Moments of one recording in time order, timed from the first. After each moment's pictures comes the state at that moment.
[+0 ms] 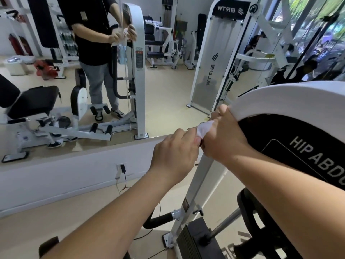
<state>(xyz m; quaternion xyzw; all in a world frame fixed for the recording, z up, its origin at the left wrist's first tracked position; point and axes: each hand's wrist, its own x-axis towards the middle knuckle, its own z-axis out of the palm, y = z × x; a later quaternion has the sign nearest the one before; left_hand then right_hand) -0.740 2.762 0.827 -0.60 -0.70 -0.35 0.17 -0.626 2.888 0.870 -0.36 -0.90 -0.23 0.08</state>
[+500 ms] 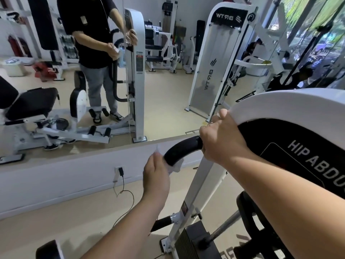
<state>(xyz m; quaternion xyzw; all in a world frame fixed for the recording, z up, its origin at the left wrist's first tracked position) -0.733 2.725 0.807 -0.17 -0.68 -0.65 -0.29 -0.636 2.854 0.900 -0.33 -0.86 -0.38 -0.09</state>
